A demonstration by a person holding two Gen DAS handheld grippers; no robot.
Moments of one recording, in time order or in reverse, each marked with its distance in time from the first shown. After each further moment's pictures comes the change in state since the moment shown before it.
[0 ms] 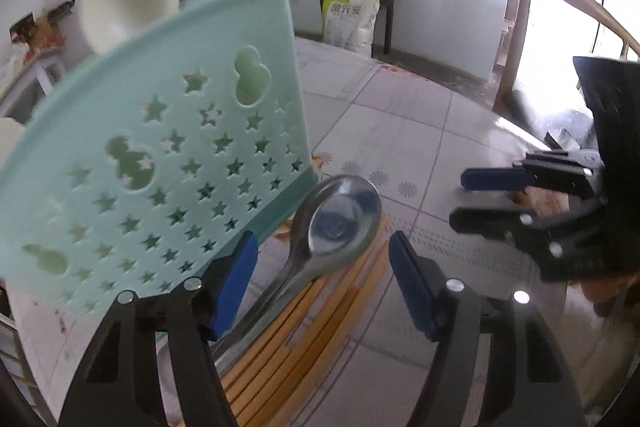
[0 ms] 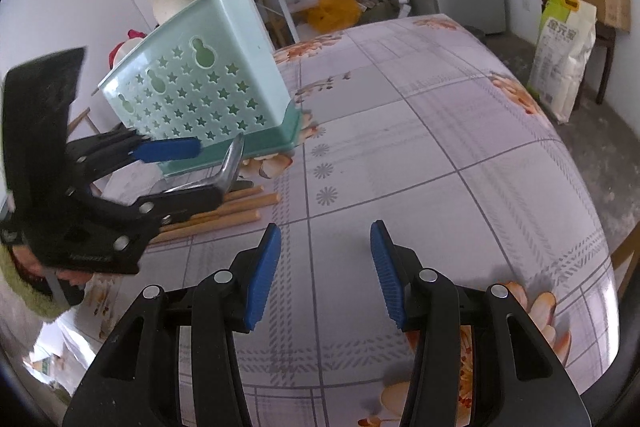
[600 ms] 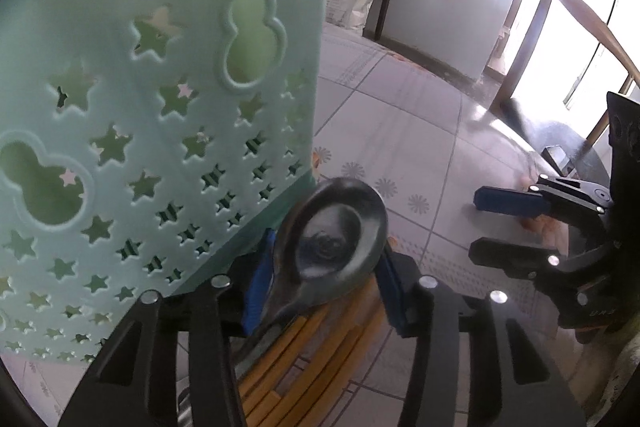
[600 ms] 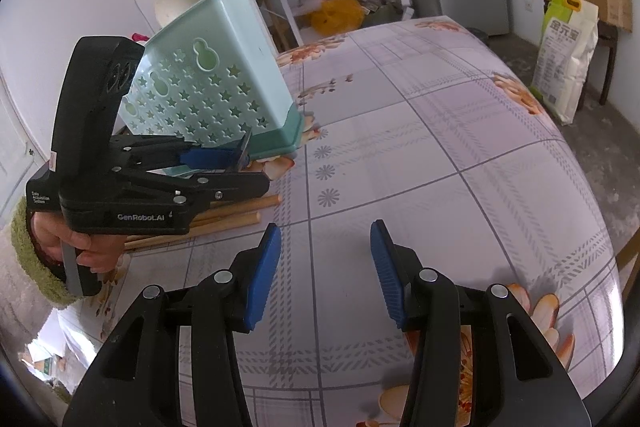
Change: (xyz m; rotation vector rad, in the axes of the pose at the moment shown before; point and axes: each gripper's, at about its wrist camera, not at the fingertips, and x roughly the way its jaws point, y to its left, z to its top) left arm 0.032 0.020 0.010 -0.074 0.072 -0.100; right arm -0.001 -0.002 -0.001 0.007 -0.013 0.020
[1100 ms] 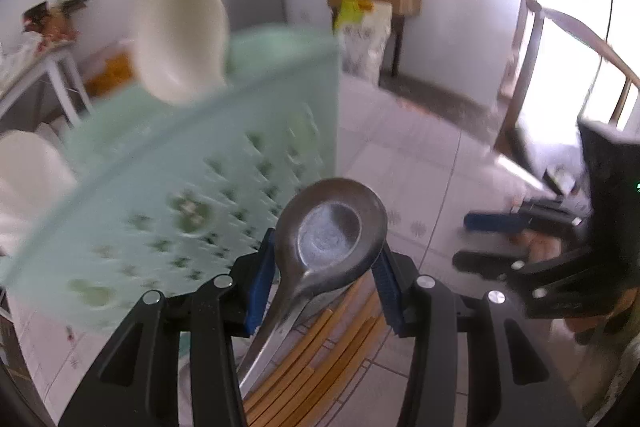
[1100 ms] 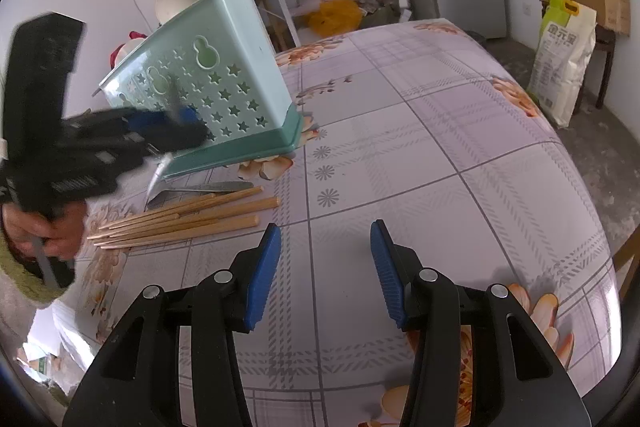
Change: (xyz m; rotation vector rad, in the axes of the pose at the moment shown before) left arm -0.065 -0.005 -0.002 0.013 -0.181 0.105; right arm 0.001 0.005 0.000 -0.010 -0.003 -0.023
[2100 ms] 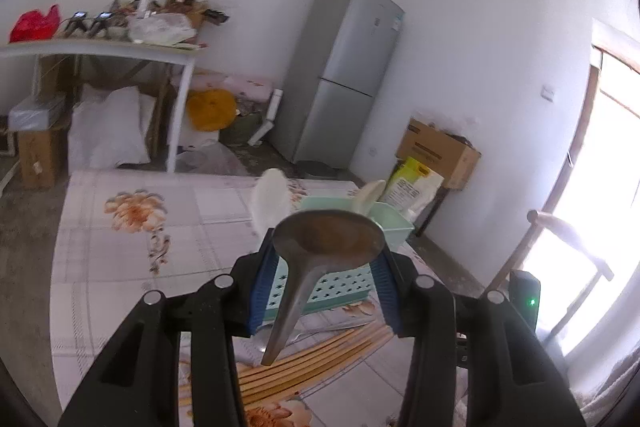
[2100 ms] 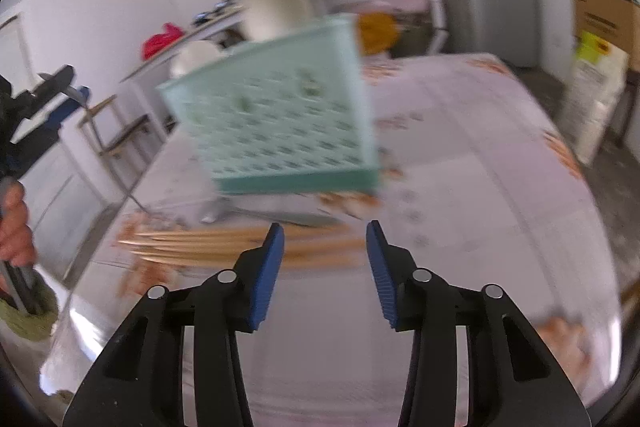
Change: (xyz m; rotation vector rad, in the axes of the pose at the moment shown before) left arm -0.189 0.078 -0.073 -0.501 -0.446 0.064; right arm -0.005 0.068 0.026 -0.125 -0.024 0.106
